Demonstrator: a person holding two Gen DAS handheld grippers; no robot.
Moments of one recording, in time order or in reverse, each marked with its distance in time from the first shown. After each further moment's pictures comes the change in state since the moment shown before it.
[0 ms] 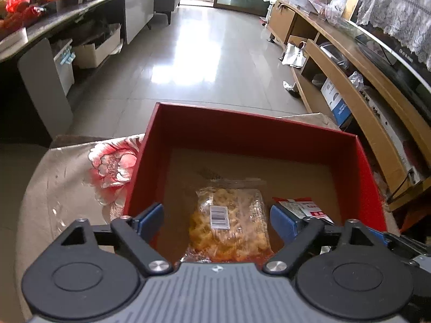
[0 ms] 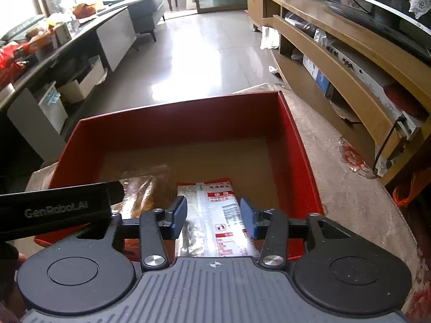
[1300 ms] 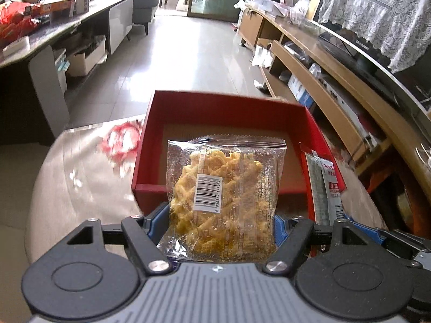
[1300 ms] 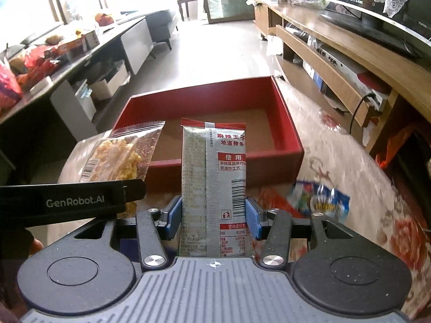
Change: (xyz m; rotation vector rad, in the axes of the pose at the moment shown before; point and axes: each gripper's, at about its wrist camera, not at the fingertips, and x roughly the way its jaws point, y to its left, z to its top) left arm -0.079 0.006 -0.060 0.084 -0.043 -0.084; right arm -0.087 0.005 -0.067 -0.003 -0.051 0.053
